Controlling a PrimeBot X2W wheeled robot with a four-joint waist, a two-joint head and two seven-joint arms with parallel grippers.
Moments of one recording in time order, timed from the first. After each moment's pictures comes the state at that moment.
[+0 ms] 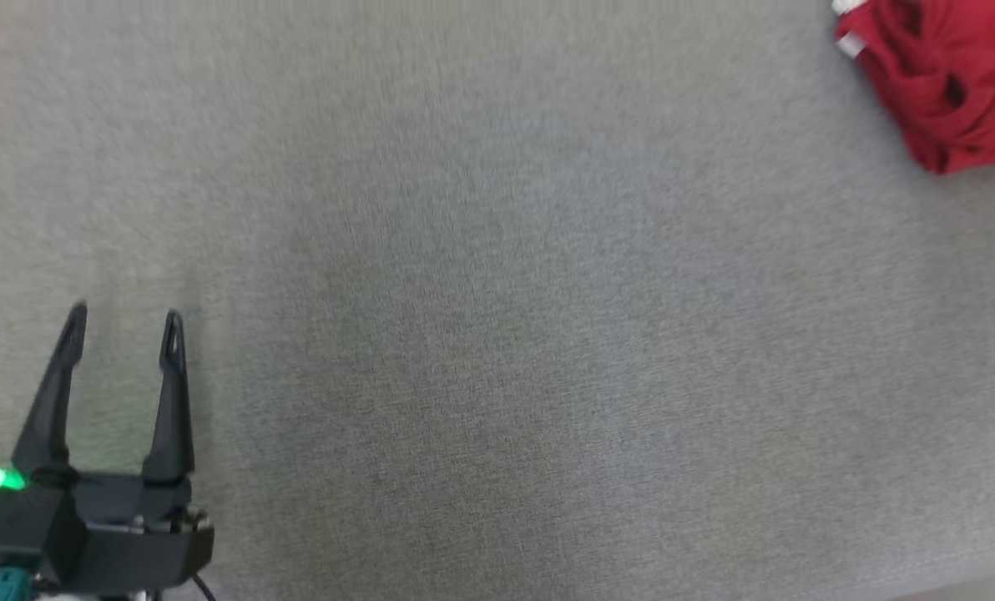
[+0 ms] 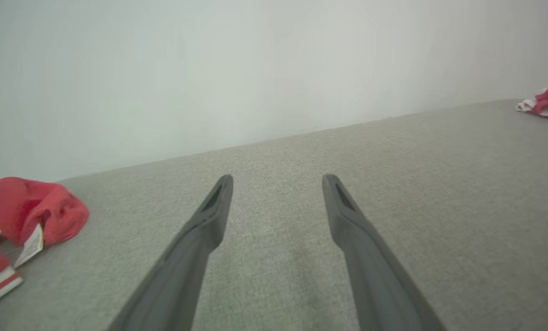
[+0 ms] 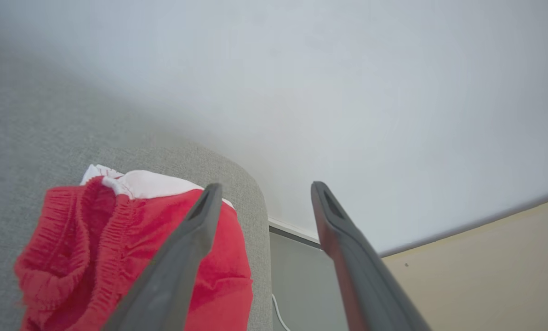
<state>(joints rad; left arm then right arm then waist) -0.16 0.24 0.03 -0.11 -0.09 -0.11 -0.26 -1.36 -0.71 0.71 1.19 0.24 0.13 -0.23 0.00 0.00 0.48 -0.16</state>
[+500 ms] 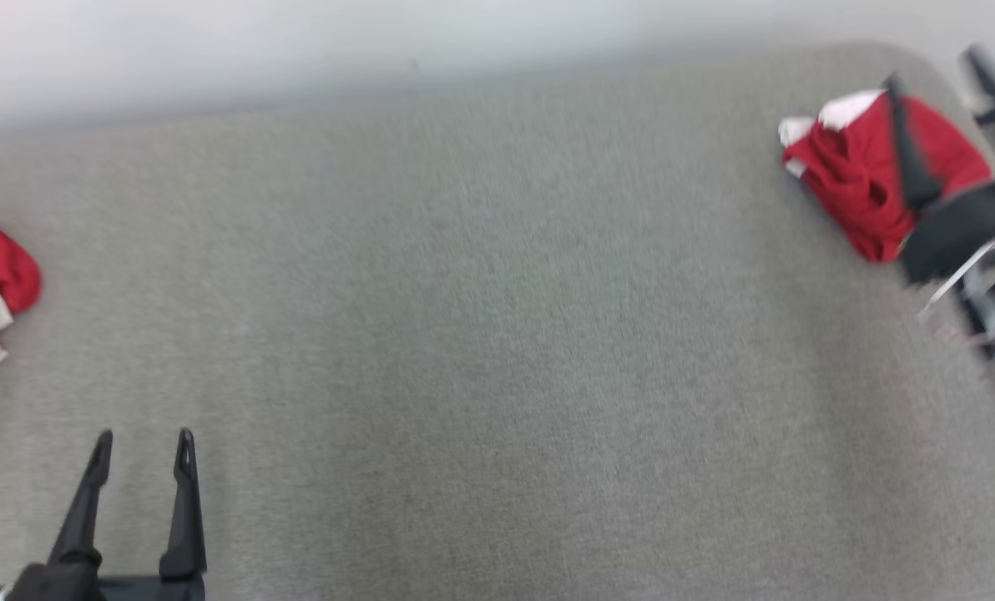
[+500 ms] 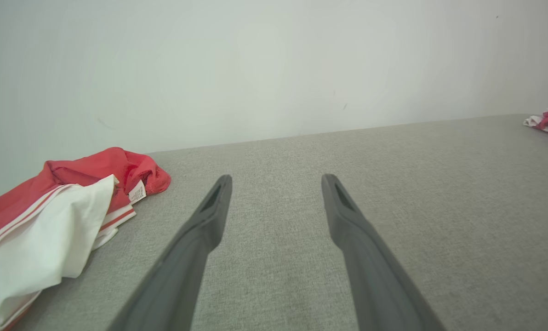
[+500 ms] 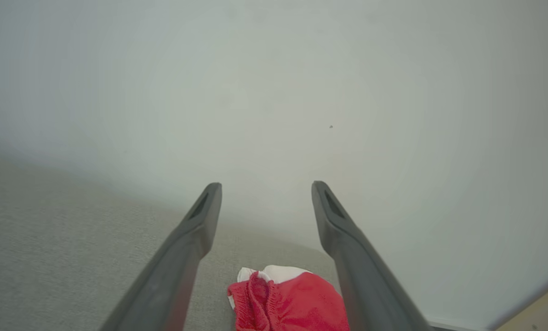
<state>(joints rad) 0.01 0.17 0.08 0.00 -0.13 -0.11 -0.26 -0.90 -0.57 0.35 0.76 0.24 0.13 -0.26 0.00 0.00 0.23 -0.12</state>
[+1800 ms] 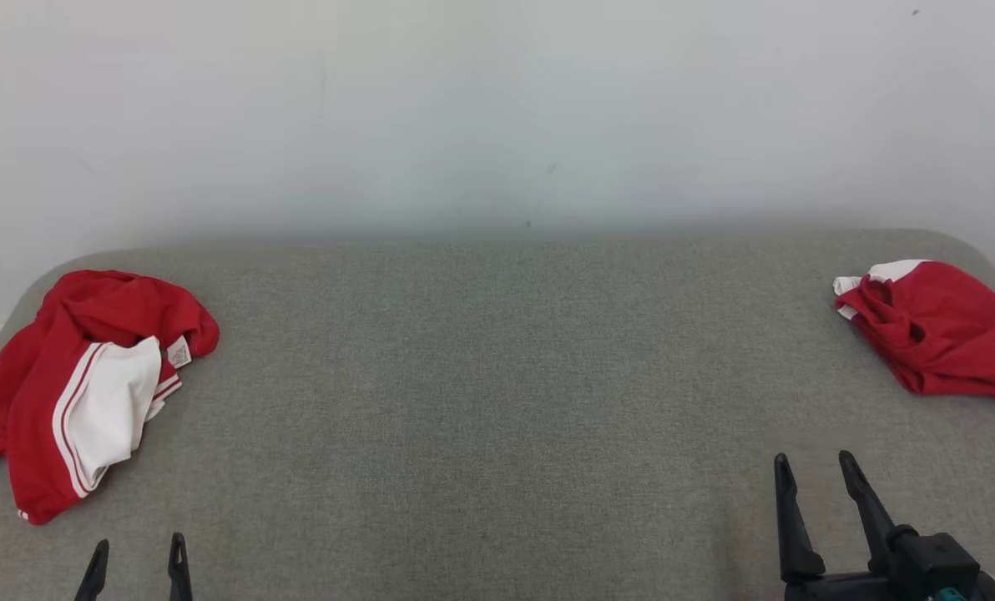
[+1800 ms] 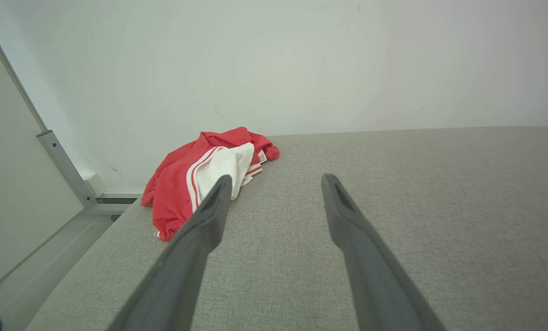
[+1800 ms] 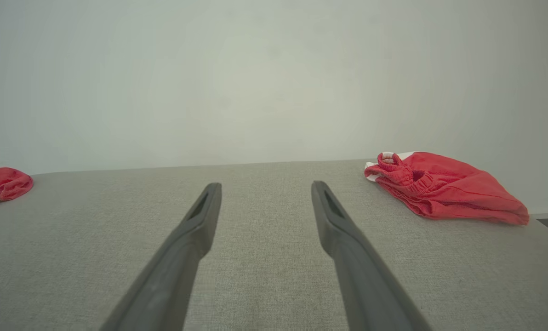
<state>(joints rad) 0.12 0.13 0.14 0.14 -0.07 -0.09 -0.26 0.02 -0.09 -0.09 0.20 0.10 0.13 -0.26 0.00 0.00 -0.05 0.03</state>
